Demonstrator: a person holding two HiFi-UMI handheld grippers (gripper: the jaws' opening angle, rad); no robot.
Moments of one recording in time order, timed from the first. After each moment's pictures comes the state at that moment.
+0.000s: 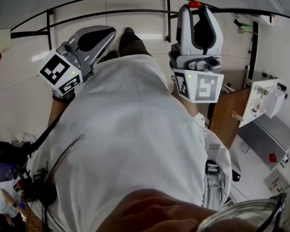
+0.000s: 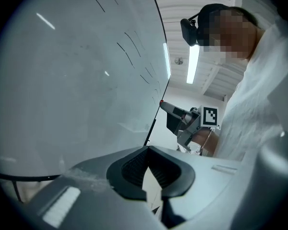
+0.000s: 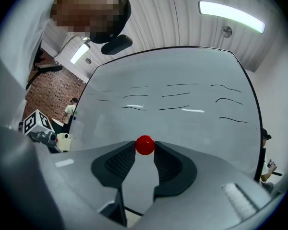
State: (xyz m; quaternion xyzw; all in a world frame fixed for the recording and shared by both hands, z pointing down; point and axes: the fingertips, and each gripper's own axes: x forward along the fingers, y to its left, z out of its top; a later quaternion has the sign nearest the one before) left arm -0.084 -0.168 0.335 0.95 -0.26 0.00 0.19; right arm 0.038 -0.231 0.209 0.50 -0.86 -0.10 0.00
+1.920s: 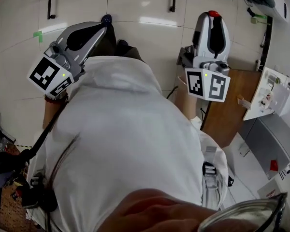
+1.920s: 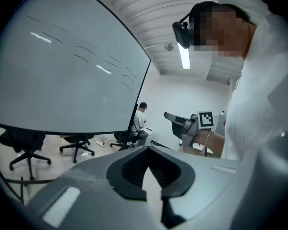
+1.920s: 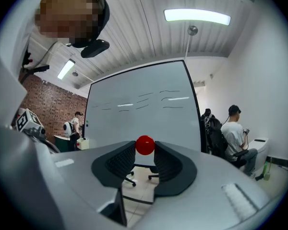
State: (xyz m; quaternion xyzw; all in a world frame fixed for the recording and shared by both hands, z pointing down) left arm 0.066 0.137 0.355 0.92 -0.34 0.07 0.17; right arm 0.272 0.045 0.281 0.53 -0.85 0.02 -0.03
